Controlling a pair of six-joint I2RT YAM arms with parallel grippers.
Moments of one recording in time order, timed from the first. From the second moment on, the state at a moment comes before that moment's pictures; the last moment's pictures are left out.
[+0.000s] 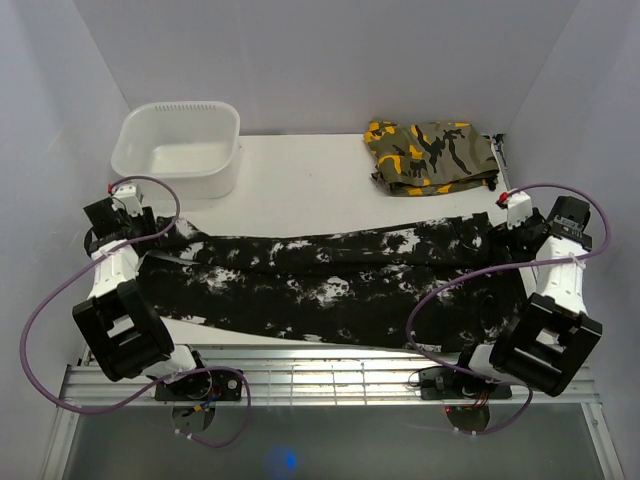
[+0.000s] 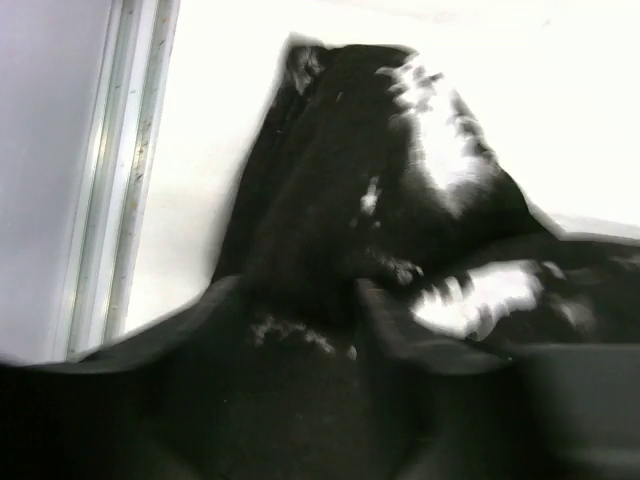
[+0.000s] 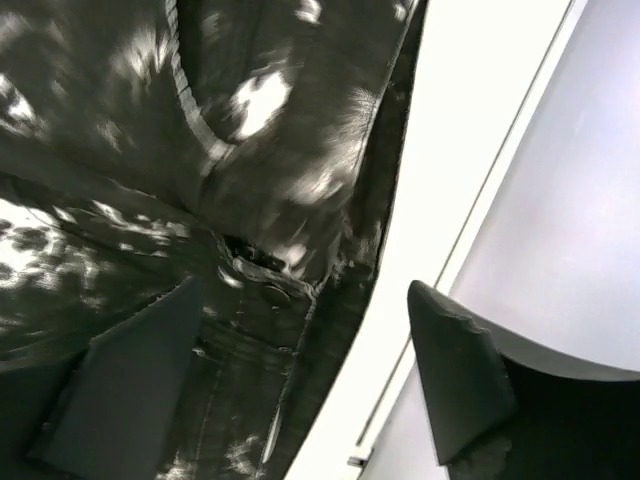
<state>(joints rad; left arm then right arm) 0.50 1.39 0.91 -0.25 0.24 0.23 -0.49 1.29 0.96 -0.67 -0.43 -0.89</state>
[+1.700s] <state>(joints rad) 0.52 1.97 1.55 -0.97 0.64 1.51 -0.20 1.77 1.21 -0.67 -0.36 -0.86</state>
